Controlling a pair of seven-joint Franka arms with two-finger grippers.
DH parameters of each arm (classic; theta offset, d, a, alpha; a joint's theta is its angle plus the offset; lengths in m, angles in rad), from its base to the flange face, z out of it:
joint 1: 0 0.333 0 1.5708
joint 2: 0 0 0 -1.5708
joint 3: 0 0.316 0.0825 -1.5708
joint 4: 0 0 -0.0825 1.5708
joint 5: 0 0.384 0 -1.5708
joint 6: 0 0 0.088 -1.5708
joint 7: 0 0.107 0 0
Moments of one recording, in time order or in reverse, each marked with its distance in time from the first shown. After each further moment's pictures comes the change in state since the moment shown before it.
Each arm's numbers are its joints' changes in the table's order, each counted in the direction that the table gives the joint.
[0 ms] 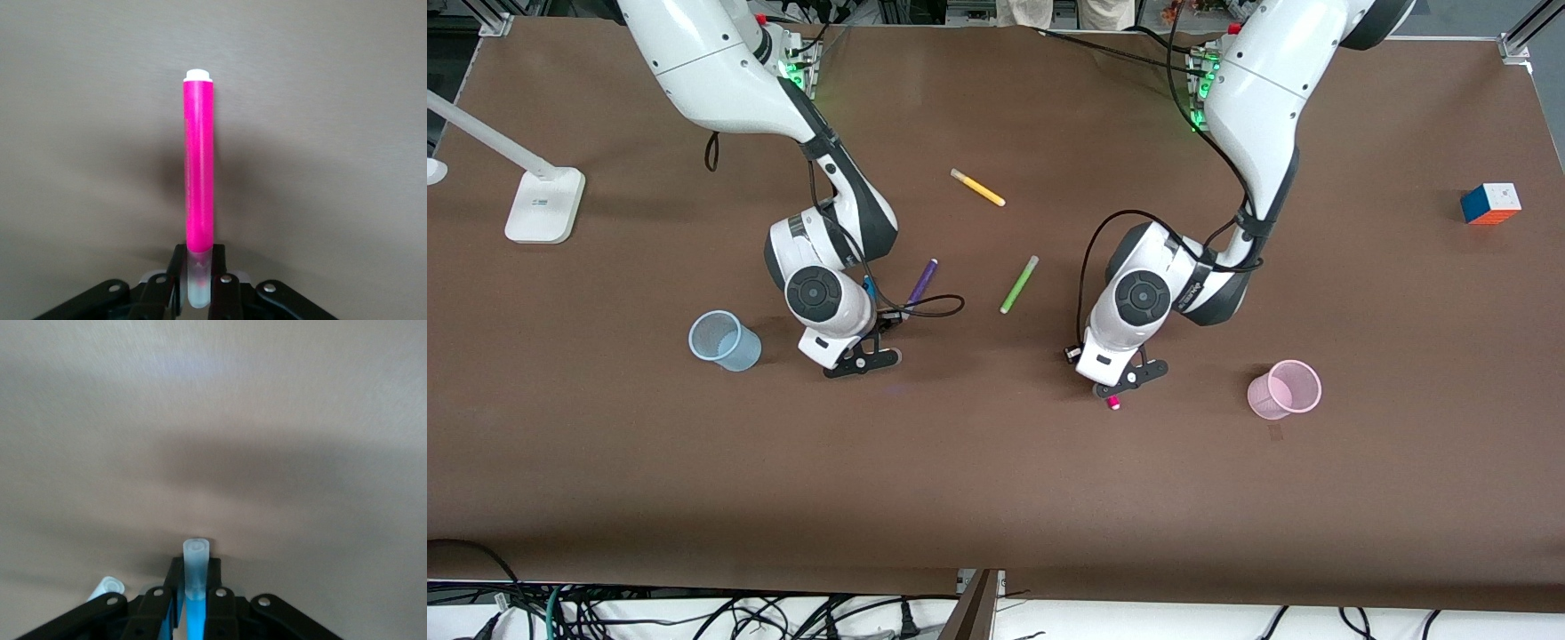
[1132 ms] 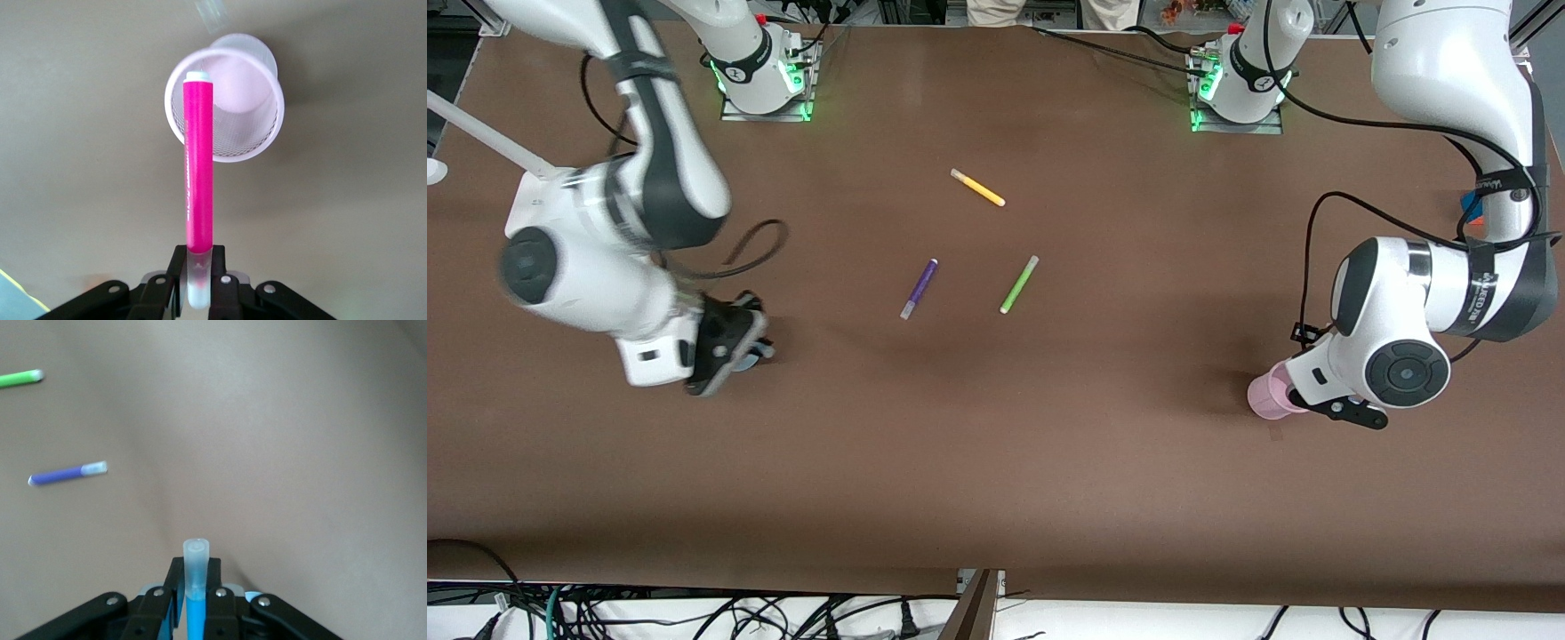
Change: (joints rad) left arm 0.256 0.103 0.164 -0.223 0.239 0.694 1.094; right arm -0.284 0.264 -0.055 -0.078 0.257 0.250 -1.233
